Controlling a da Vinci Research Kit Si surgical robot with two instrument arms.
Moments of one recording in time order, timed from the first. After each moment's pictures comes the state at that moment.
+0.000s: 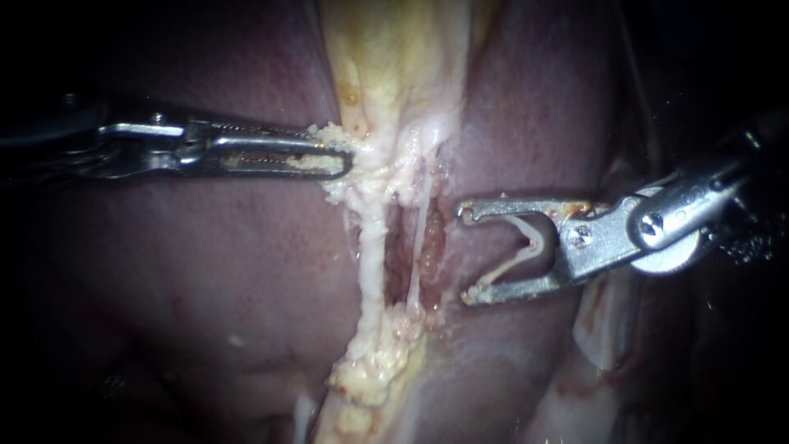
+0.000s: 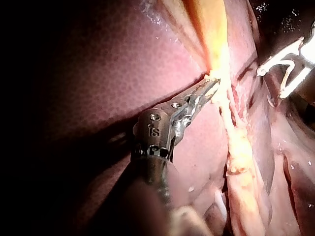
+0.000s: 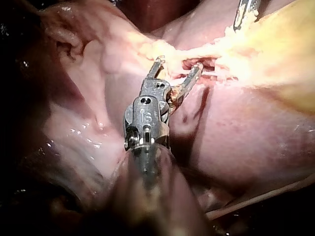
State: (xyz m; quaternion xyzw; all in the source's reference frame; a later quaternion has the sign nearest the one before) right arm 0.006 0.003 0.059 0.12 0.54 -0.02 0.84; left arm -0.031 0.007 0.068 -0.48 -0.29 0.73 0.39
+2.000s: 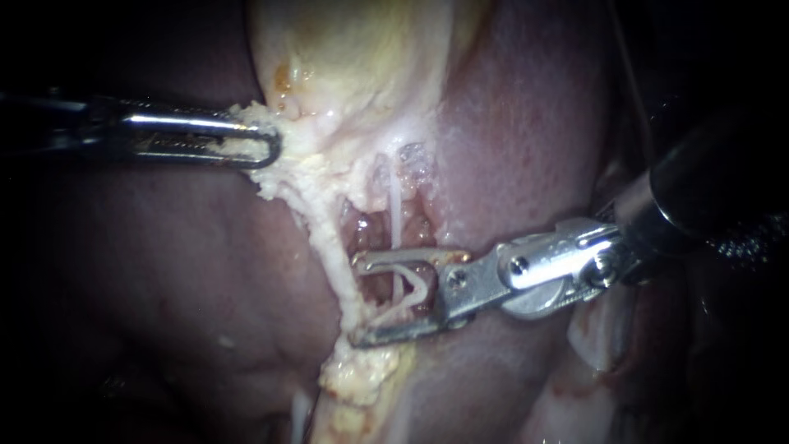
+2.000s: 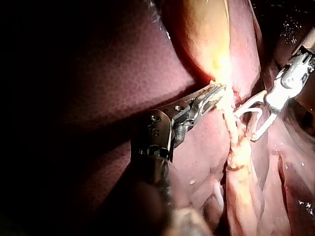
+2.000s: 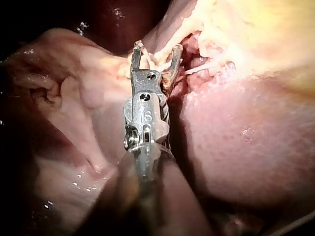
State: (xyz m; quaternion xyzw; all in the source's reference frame) right arm 0.017 -0.002 0.066 0.22 0.56 0.05 0.79; left arm -0.025 0.010 0.060 -0.50 -0.29 0.71 0.40
